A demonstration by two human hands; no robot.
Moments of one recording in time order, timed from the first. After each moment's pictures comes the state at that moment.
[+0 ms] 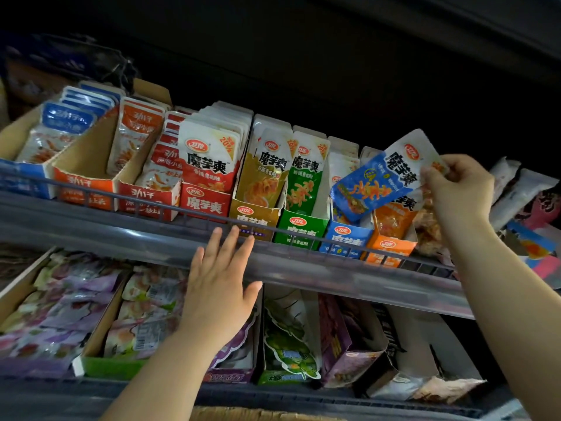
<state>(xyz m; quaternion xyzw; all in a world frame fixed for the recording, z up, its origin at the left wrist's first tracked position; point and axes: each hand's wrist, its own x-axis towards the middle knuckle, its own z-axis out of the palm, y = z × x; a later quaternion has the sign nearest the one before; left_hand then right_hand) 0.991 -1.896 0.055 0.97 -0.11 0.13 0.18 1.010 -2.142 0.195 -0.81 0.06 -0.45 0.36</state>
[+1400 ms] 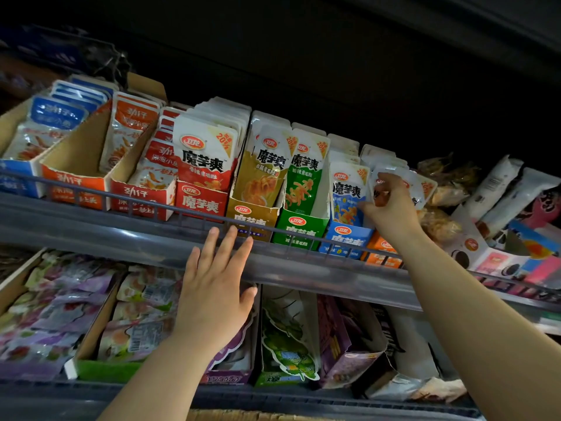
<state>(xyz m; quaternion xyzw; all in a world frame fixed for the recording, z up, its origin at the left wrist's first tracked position) 1.002 -1.897 0.038 0.94 -0.15 0.25 0.20 1.050 -2.126 0.154 -0.91 0.09 -0.26 0.30</state>
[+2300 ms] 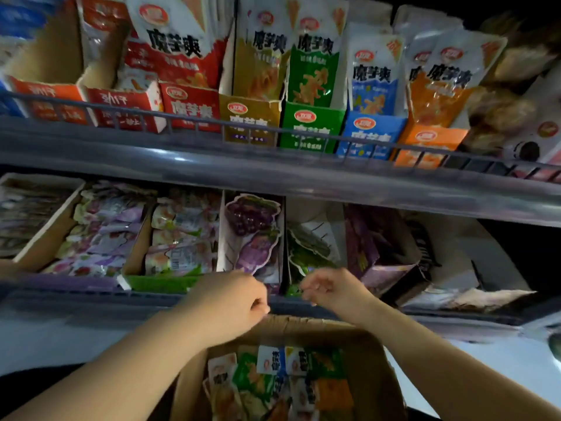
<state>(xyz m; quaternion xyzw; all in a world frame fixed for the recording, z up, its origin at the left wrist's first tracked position) 0.946 -1.895 -0.007 0.94 -0.28 -0.11 0.15 0.946 -2.090 -0.033 -0.90 -0.02 0.18 0.39</state>
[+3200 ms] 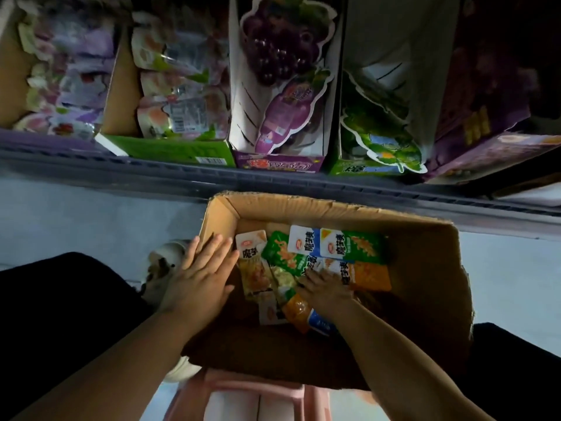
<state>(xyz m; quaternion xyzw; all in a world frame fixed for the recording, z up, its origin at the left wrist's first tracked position) 0.878 -1.835 -0.229 0.96 -0.21 -0.17 -0.03 0.874 -2.060 -0.312 -0.81 -0.31 0.47 -0.14</state>
